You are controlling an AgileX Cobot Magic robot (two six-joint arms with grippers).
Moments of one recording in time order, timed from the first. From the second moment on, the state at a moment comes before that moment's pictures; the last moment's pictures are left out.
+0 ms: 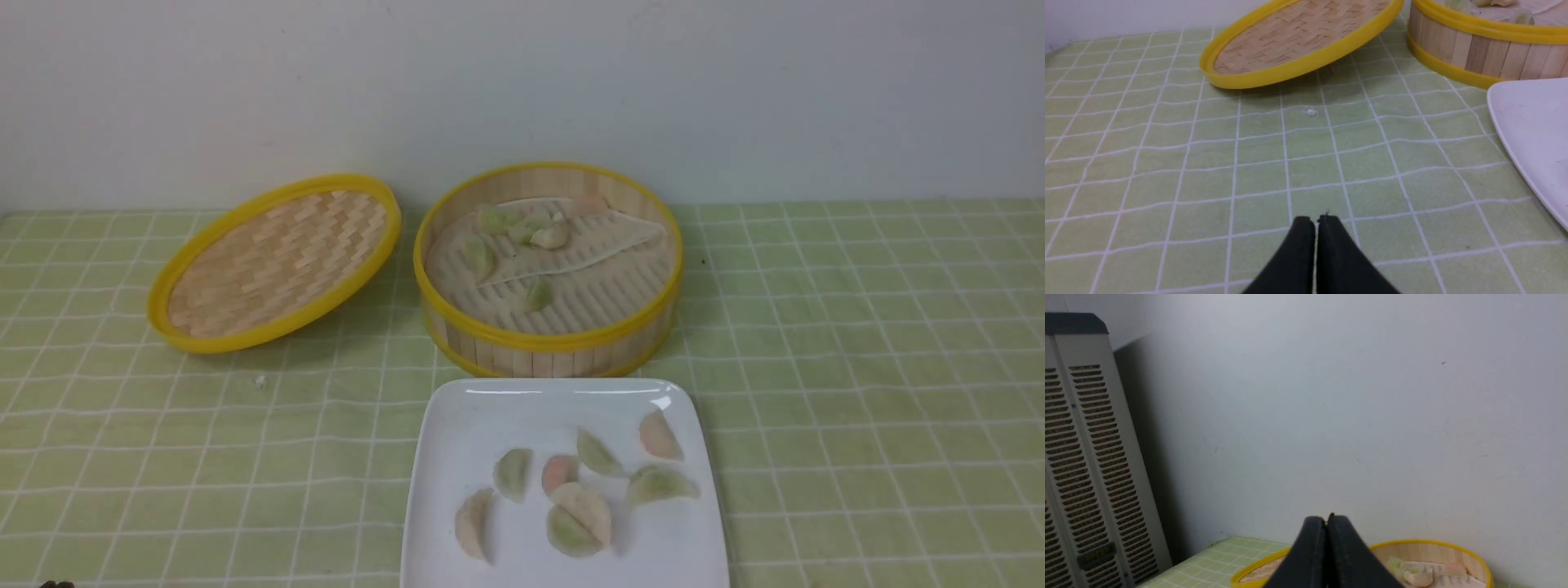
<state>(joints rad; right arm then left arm) 0.61 0.05 -0.38 -0.03 0.29 0.25 -0.04 -0.01 0.03 -0.07 0.38 0.08</state>
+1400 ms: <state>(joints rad) 0.10 -0.01 0.02 -0.05 0.38 0.08 -0.04 -0.01 0.03 -0.07 0.38 0.08</state>
